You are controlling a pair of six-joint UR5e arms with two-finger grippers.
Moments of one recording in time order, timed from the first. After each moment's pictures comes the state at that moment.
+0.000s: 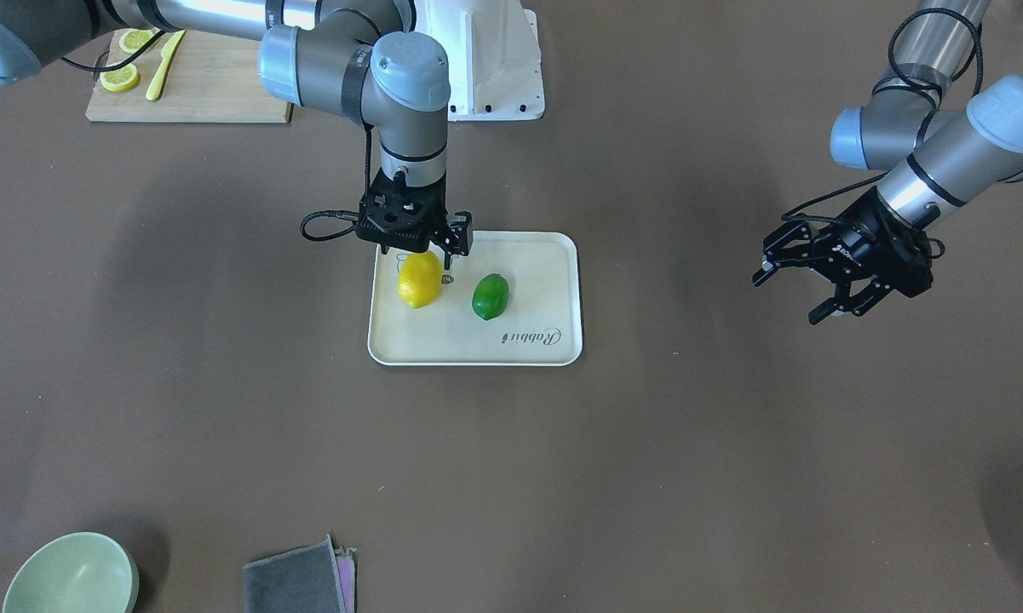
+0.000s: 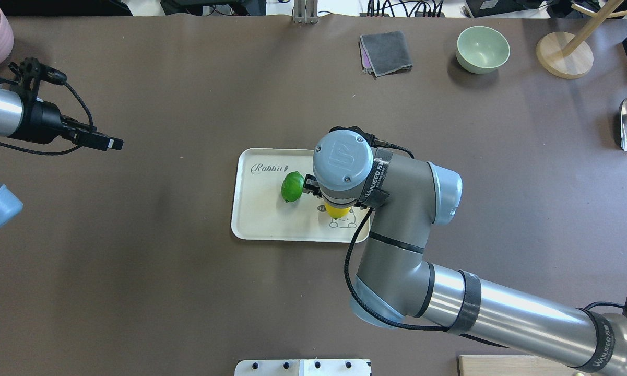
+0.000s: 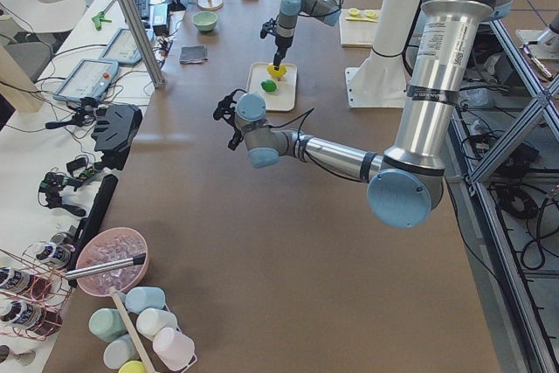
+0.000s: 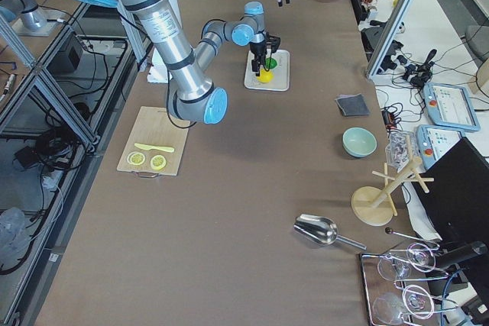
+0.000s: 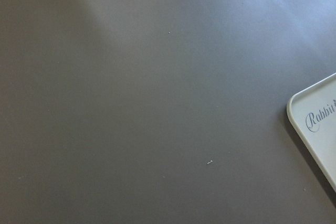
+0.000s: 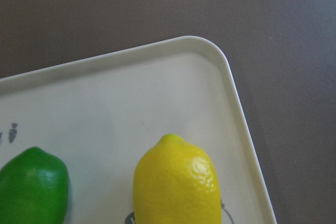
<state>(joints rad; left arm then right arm) -0.98 -1.75 -1.56 -2.56 -2.24 -0.69 0.46 -0.85 1.66 -1.67 1.71 1.51</state>
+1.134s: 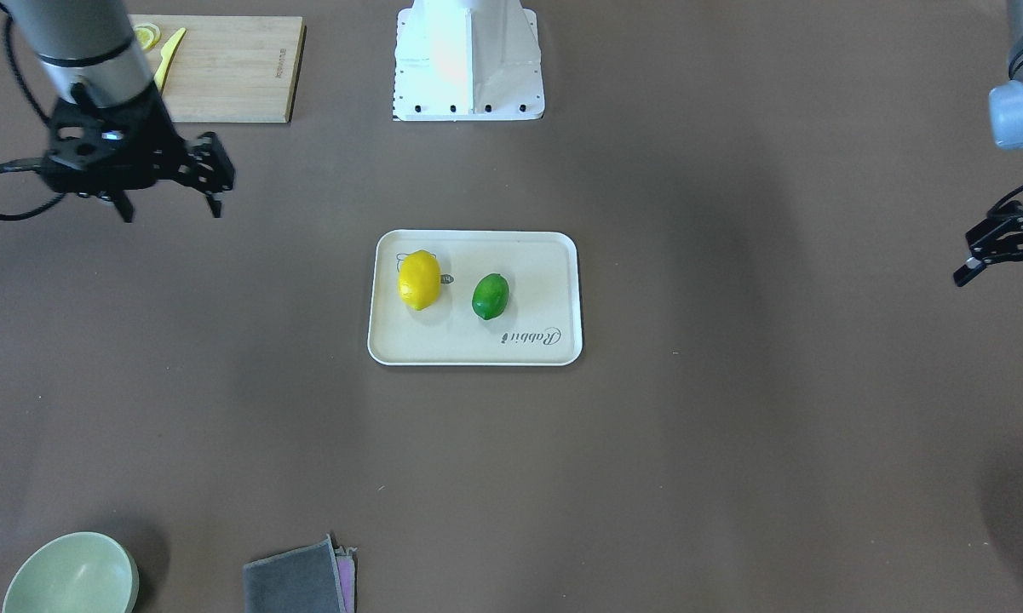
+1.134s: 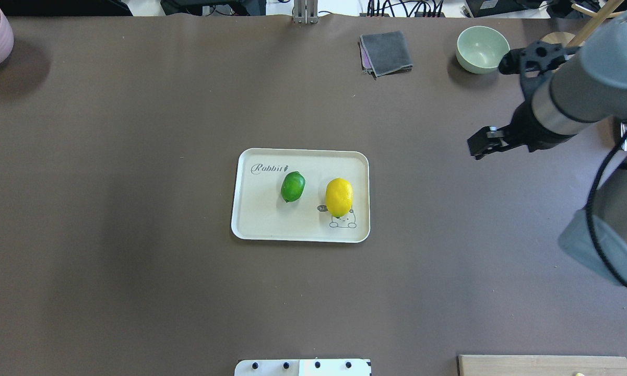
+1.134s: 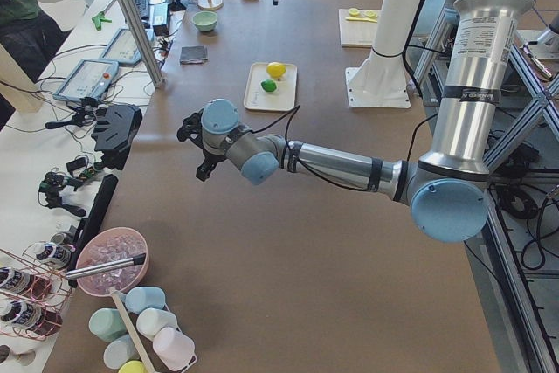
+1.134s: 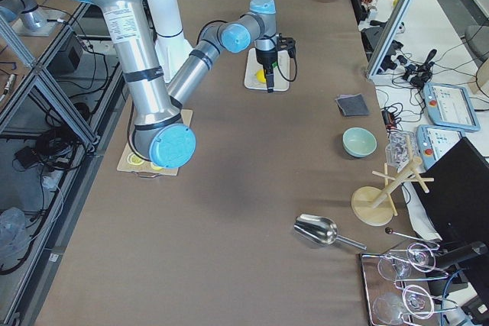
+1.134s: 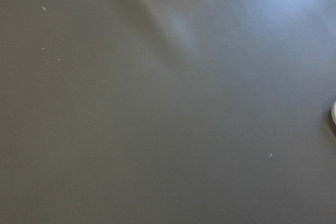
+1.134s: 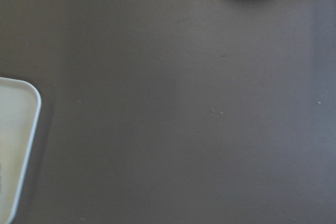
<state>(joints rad) -1.40 -1.69 -1.65 -2.01 -2.43 -0.12 0.92 -1.33 2.20 -1.88 2.01 0.67</state>
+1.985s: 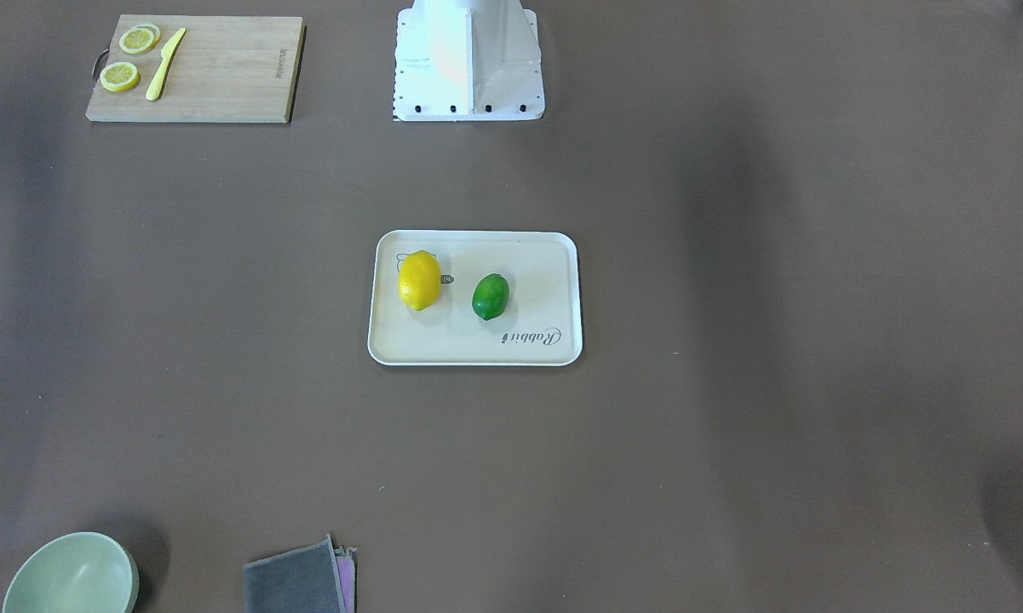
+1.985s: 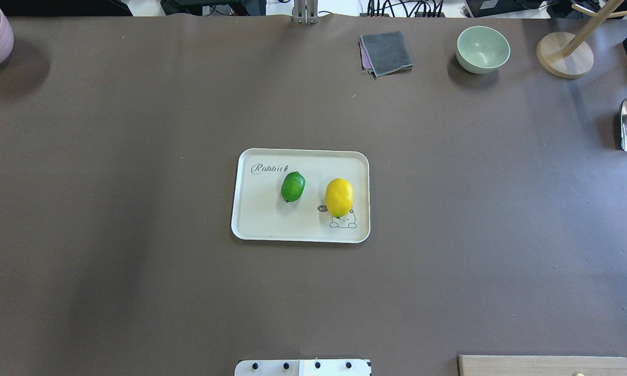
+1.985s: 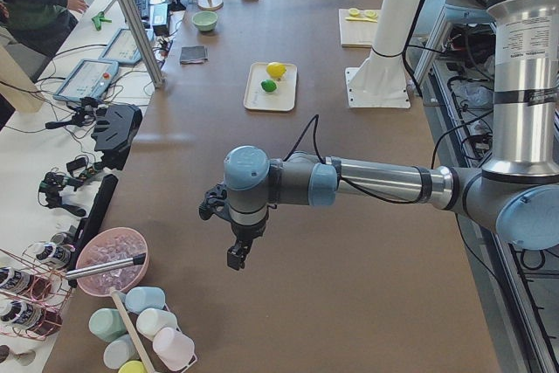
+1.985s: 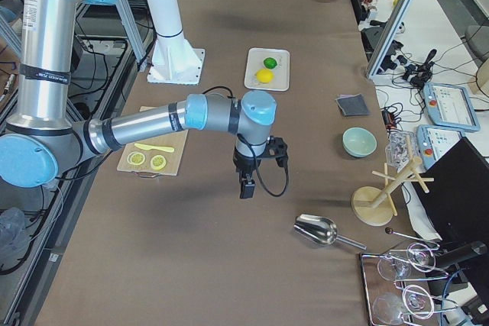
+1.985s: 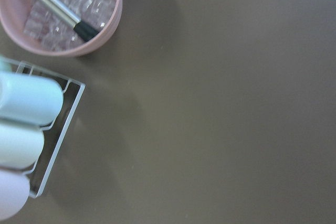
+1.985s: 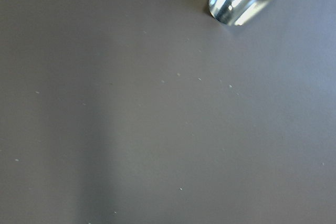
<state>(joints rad) -1.63 -1.46 -1.77 -1.53 -2.27 0.34 1.52 -1.75 1.96 -1.91 2.22 -0.21</state>
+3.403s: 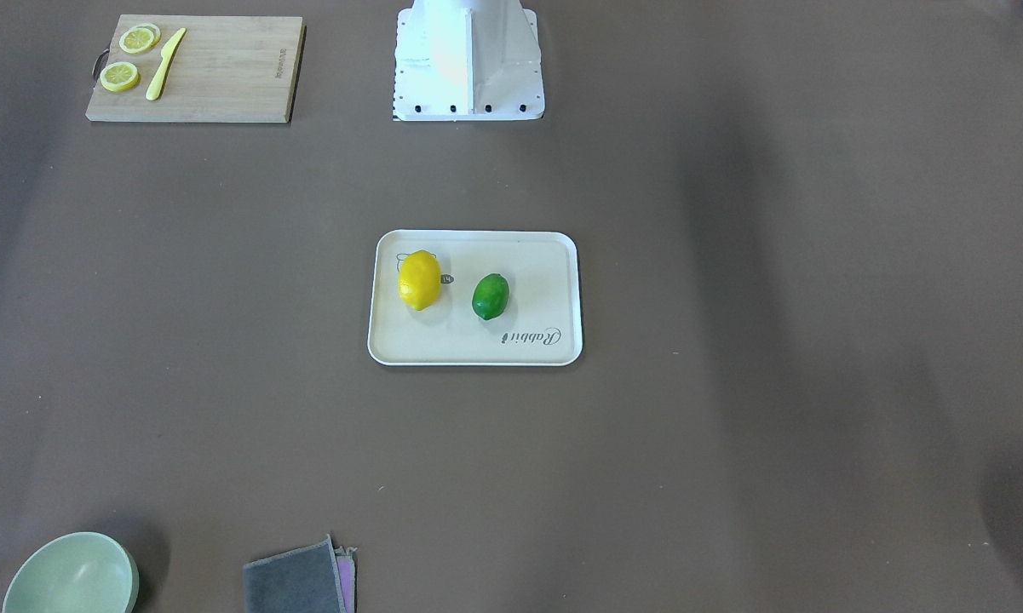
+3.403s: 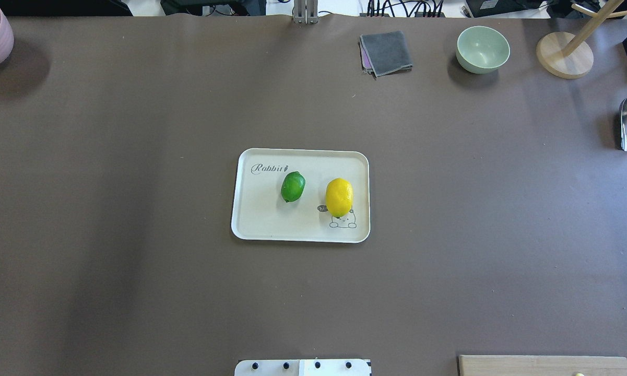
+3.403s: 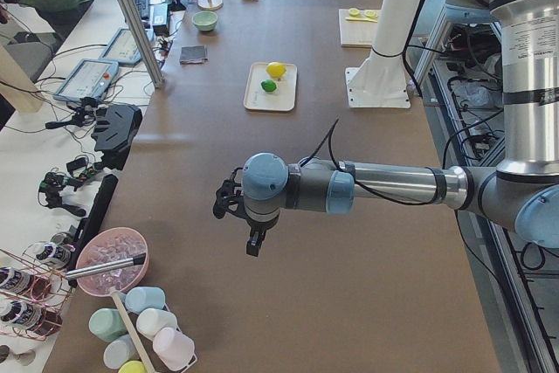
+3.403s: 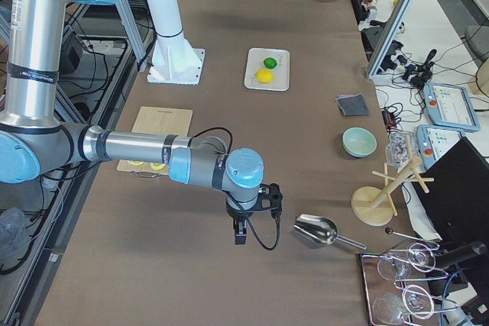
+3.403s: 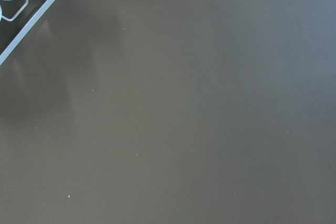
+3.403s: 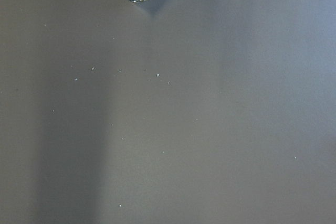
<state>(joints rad) -1.63 -1.41 -1.78 -1.66 -2.46 0.19 1.63 -1.78 1.75 -1.66 2.28 -0.22</state>
